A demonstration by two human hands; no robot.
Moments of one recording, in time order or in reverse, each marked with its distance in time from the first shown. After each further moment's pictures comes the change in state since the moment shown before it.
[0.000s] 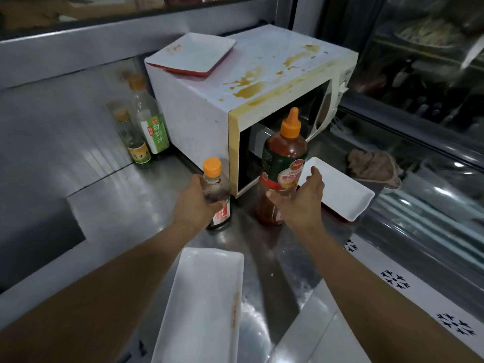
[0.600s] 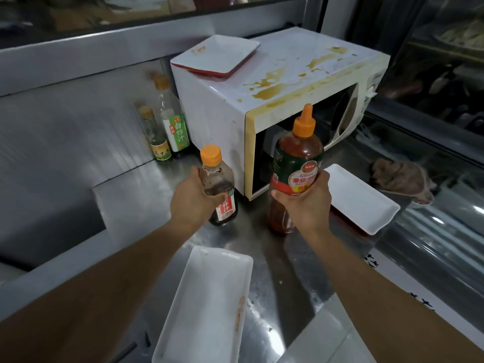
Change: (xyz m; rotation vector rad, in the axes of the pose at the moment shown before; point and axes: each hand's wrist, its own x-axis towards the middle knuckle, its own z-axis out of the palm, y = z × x) left_hand -0.013 0.010 -0.027 -0.038 0.197 -0.029; right_hand 0.011 -0.002 0.013 0.183 0.014 -0.168
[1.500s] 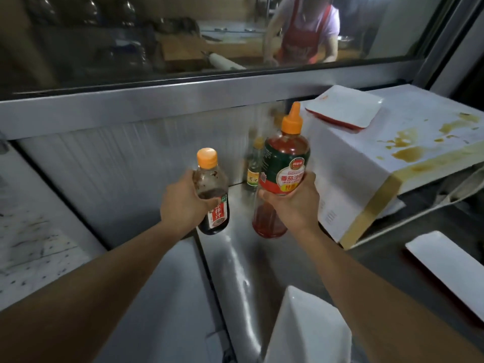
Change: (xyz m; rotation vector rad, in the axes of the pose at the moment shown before) left_hand 0.033 -0.117 -0.192 -0.002 0.193 -0.160; right_hand -0.036 -0.141 0.198 0.022 -0.273 -0.116
